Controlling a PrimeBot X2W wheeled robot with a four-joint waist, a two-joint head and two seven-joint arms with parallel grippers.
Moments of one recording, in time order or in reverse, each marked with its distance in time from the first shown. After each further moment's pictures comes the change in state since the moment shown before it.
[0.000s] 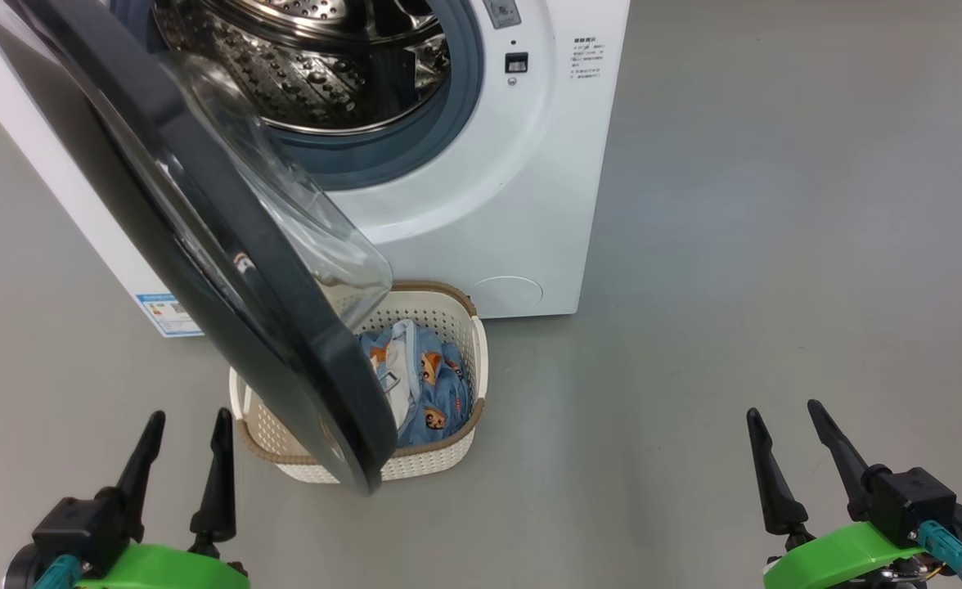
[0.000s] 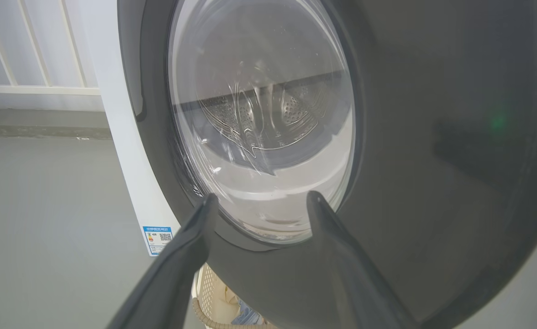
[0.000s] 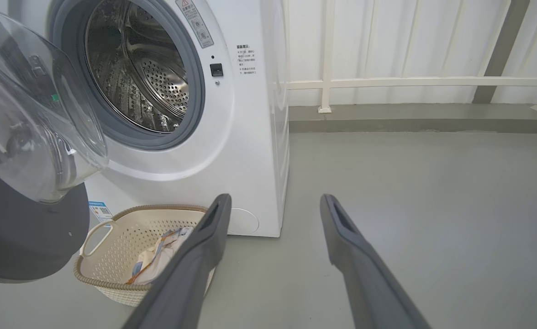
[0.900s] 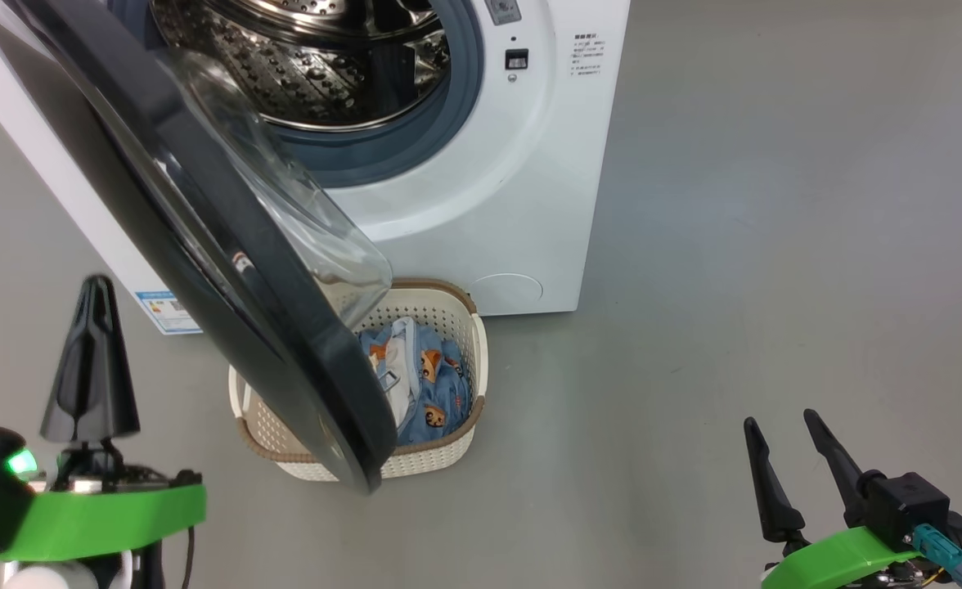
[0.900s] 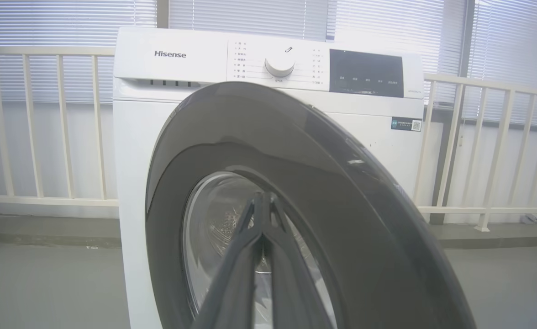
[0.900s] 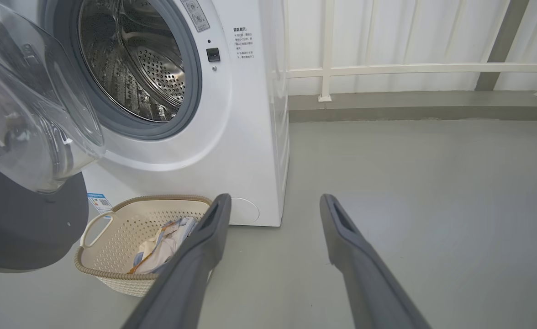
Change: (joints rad) left arm -0.073 -0.004 0.057 -0.330 -0.001 0.000 -0.001; right arm 0.000 0.000 0.002 0.031 0.003 0.000 0.000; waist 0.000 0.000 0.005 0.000
